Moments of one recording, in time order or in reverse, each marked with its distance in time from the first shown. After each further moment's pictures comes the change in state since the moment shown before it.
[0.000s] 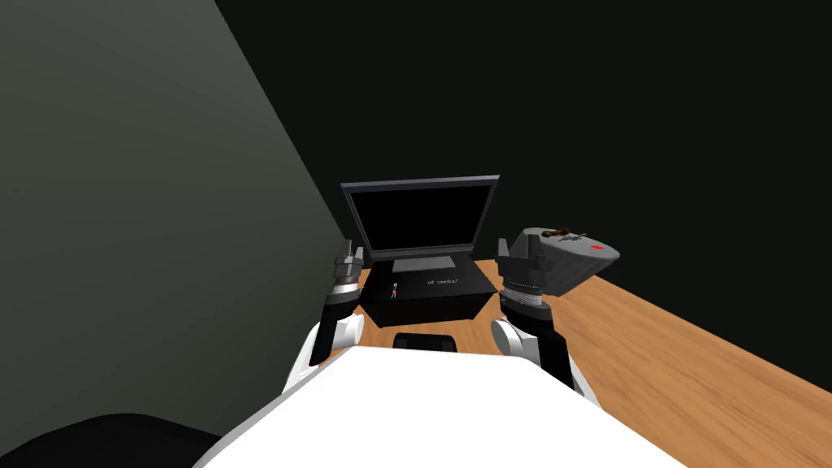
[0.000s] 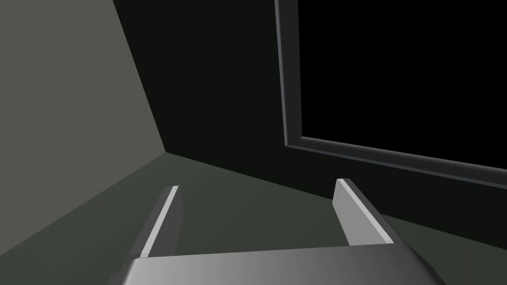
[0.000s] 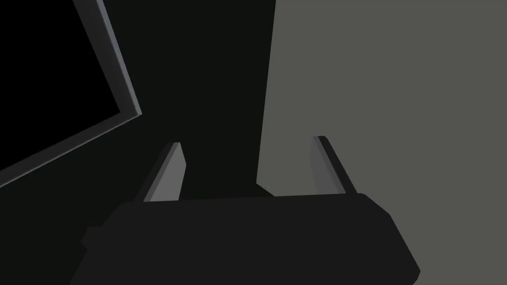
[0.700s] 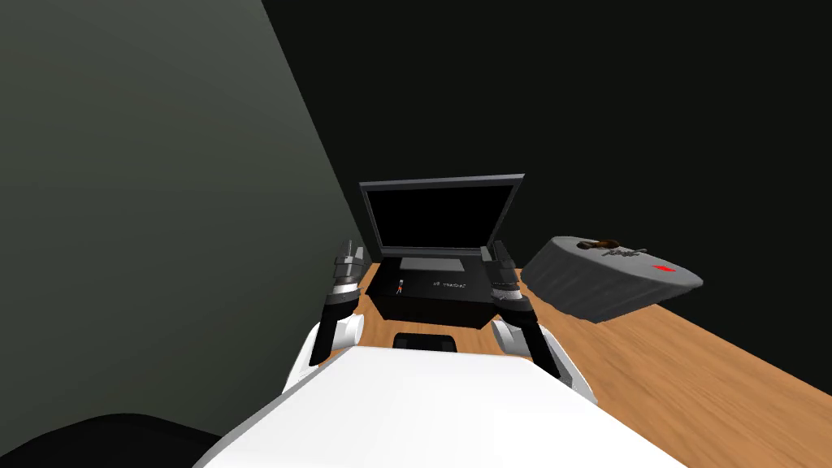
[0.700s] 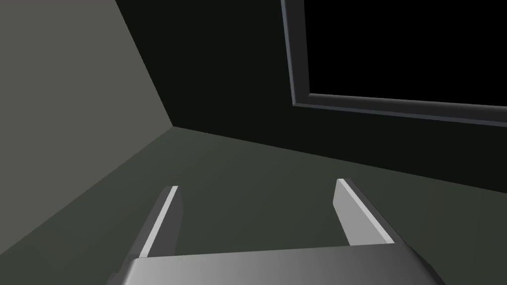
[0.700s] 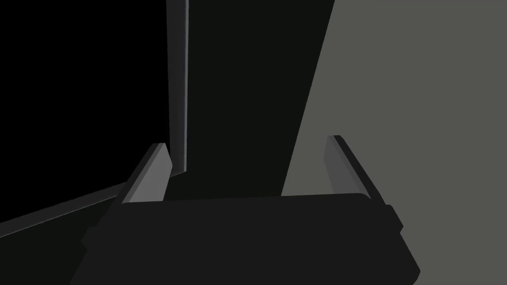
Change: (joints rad) left arm 0.000 0.000 0.000 0.000 0.000 0.000 0.000; right arm -0.049 -0.107 -0.011 0.152 0.167 0.028 0.024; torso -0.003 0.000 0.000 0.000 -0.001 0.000
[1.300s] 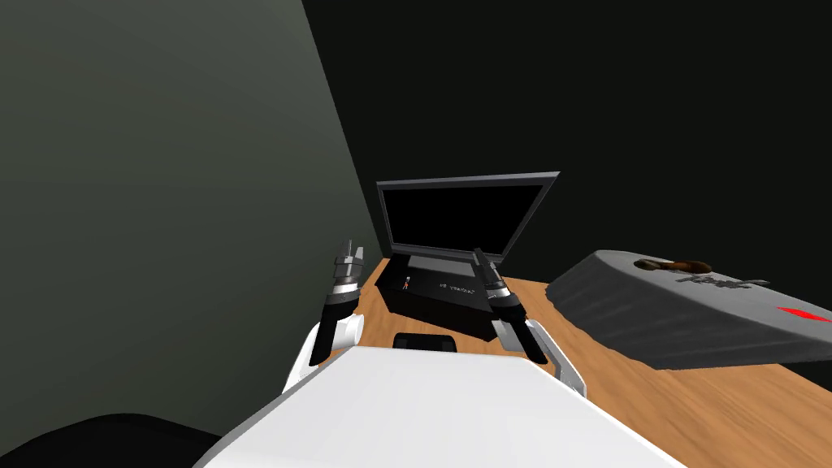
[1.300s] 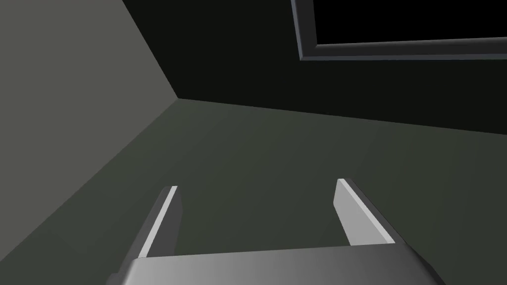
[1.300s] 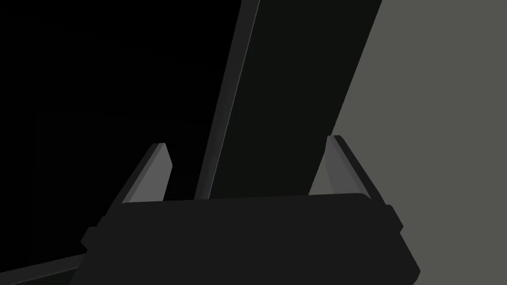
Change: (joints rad) left arm 0.000 0.000 0.000 0.000 0.000 0.000 0.000; right arm -0.049 -0.067 -0.008 0.140 0.171 0.036 0.029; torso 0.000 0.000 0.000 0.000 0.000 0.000
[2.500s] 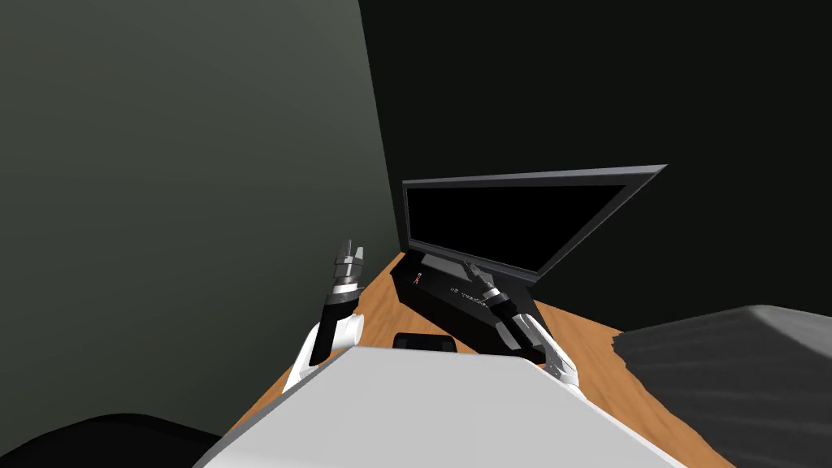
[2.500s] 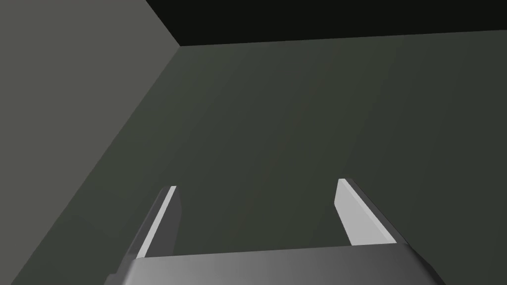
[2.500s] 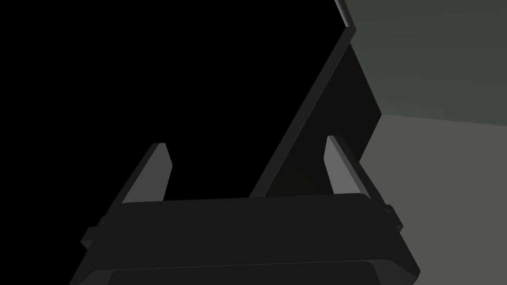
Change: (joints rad) left arm 0.000 0.000 0.000 0.000 0.000 0.000 0.000; right arm -0.098 -0.104 -0.018 0.282 0.324 0.053 0.048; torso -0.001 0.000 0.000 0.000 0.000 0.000
